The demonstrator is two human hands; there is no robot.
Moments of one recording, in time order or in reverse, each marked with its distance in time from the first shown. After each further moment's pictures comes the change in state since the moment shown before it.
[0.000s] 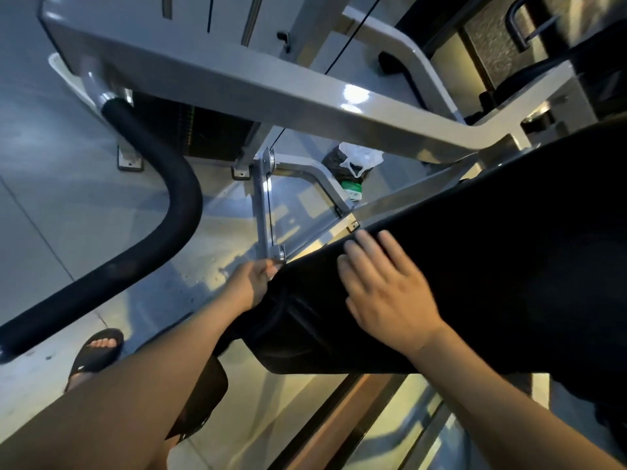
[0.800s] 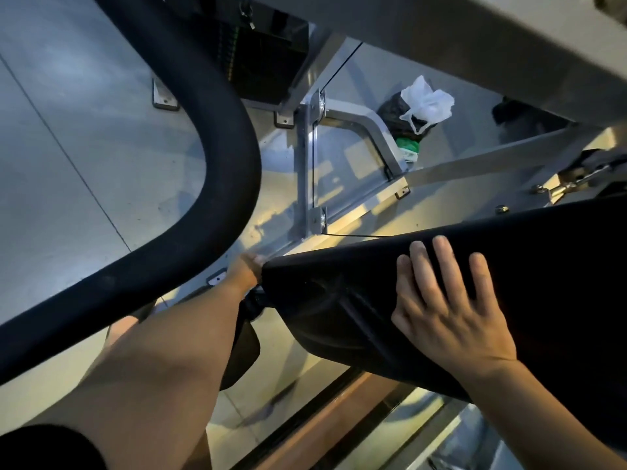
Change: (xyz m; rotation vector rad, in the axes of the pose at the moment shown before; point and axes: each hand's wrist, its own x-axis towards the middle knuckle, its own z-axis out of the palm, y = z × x) left_hand 0.071 -0.145 -0.009 -0.092 0.006 -0.428; right_hand -0.003 -0.046 0.090 -0.235 0.142 -0.027
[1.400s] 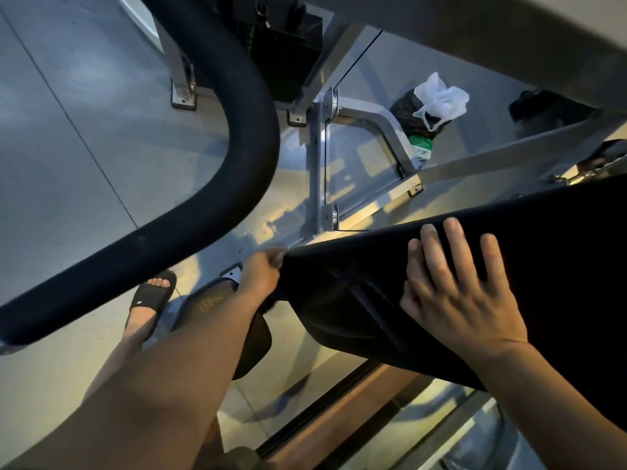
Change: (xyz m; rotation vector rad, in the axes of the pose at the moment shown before) left_hand -0.053 -0.002 0.011 -0.046 0.173 0.150; right_hand 0.001 -0.004 -0.001 0.014 -0.004 0.028
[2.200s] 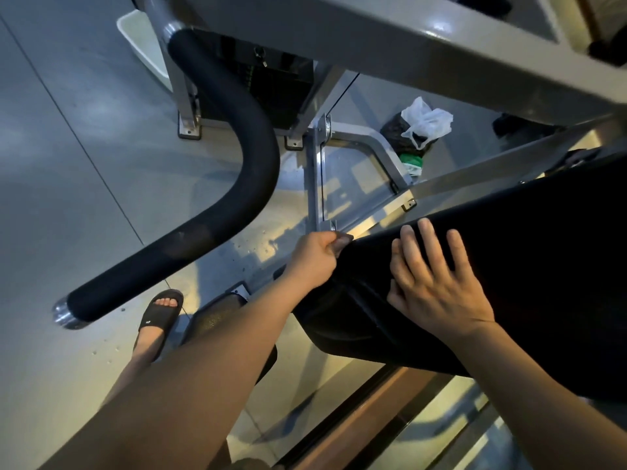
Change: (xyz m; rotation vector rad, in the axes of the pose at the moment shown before) left_hand -0.052 0.116 0.007 -0.035 -0.174 0.349; right_hand 0.004 0.001 -0.007 0.024 -0.065 0.018
